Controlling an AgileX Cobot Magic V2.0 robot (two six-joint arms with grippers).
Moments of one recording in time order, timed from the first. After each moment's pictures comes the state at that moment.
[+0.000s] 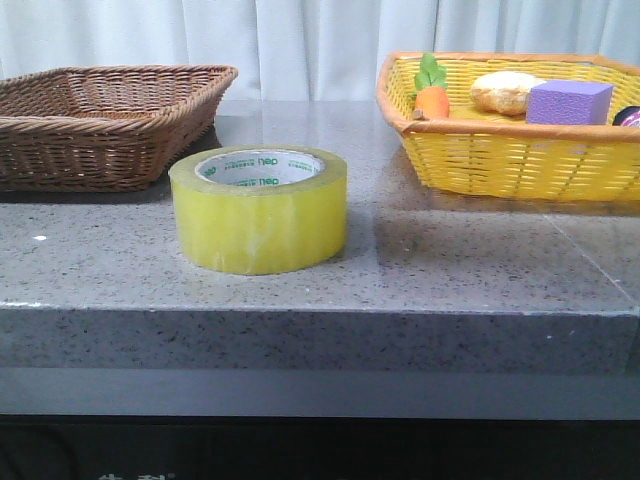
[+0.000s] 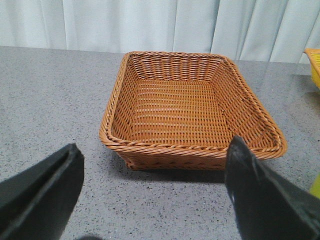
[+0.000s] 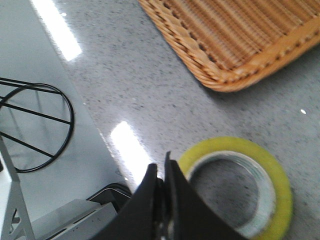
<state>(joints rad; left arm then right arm) -0.06 0.41 -0.46 -0.10 0.31 0.05 0.71 1.64 -1.71 0.28 1.00 -0.20</state>
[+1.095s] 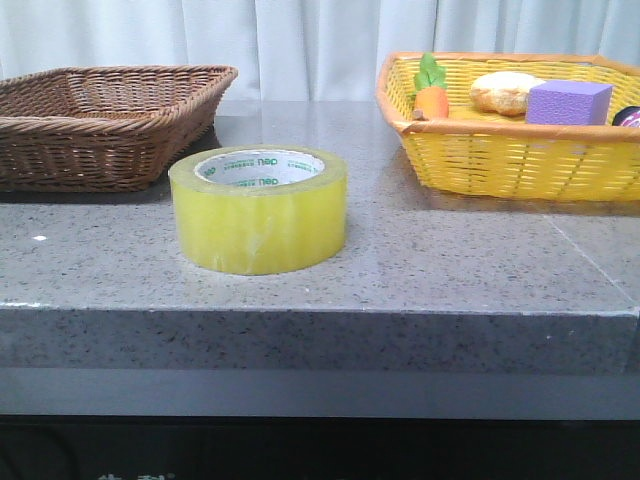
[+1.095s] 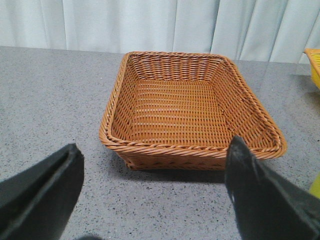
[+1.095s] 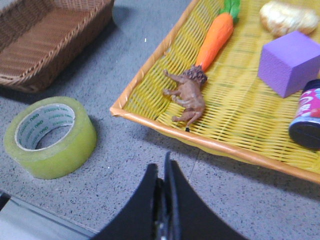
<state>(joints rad) -0.06 0.41 -0.46 -0.10 0.31 0.05 0.21 0.62 -0.69 0.32 0.55 -0.18</state>
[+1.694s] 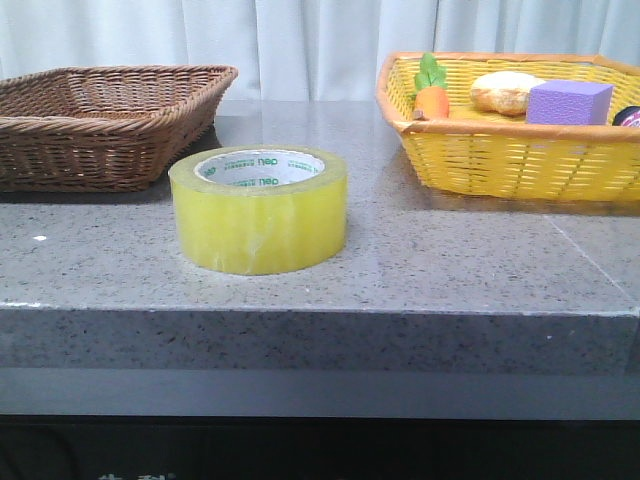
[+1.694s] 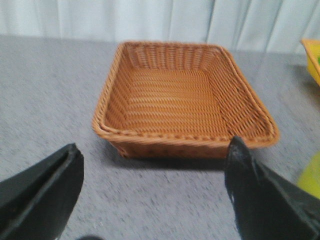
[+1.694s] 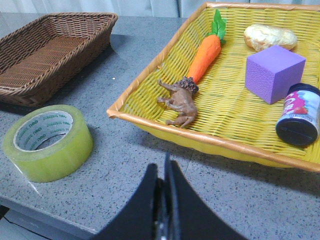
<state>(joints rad) -0.08 0.45 -0.51 -0.11 0.40 0.05 0.21 0.44 -0.54 0.33 0.46 -0.18</state>
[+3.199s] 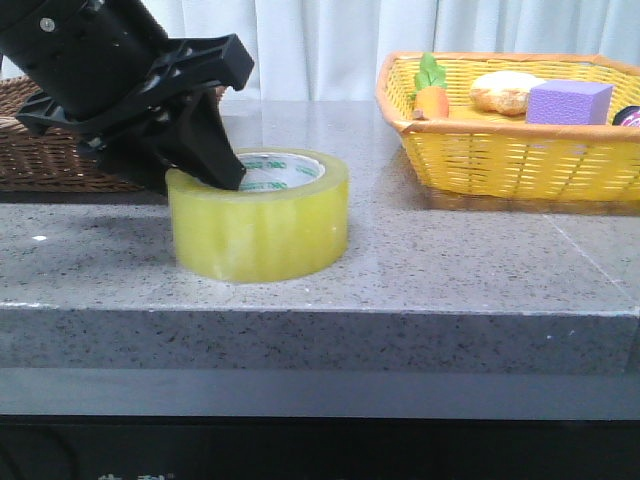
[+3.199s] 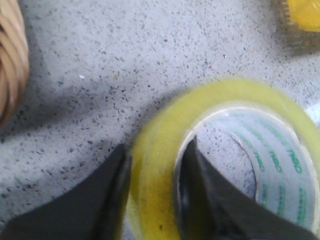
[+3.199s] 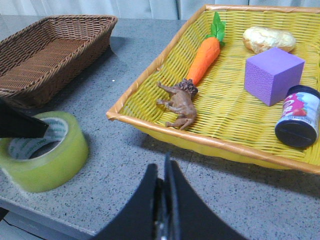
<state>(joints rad) -0.55 1.52 -1.03 -0.35 0.53 0.07 0.21 0.44 -0.54 0.33 0.45 -0.18</state>
